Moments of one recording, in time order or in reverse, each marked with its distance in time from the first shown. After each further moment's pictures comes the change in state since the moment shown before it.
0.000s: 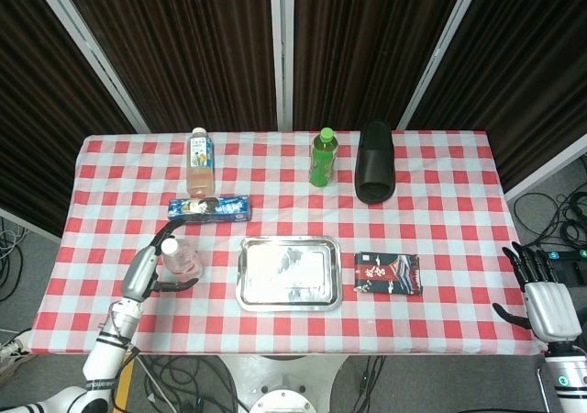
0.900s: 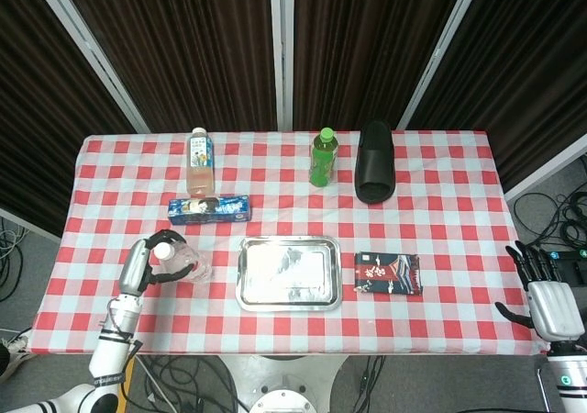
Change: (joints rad) left arm 0.010 -0.055 -0.050 0.030 -0.022 0.080 -0.074; right arm 0.000 0.004 0.006 0.002 0.007 -0.002 0.014
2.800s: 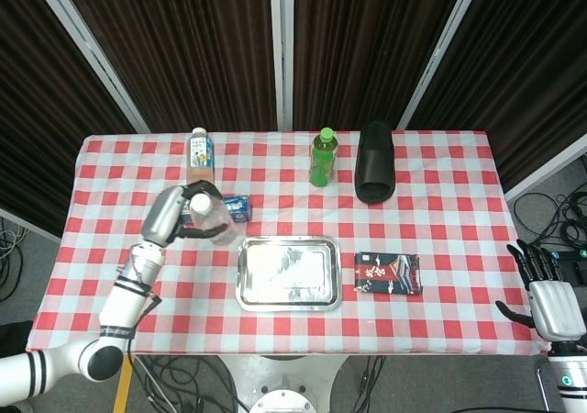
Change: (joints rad) left arm -0.268 0.242 -0.193 -0.293 -0.291 -0.183 0.350; right arm -0.003 0.008 0.002 -0.014 -0.006 0.014 -0.004
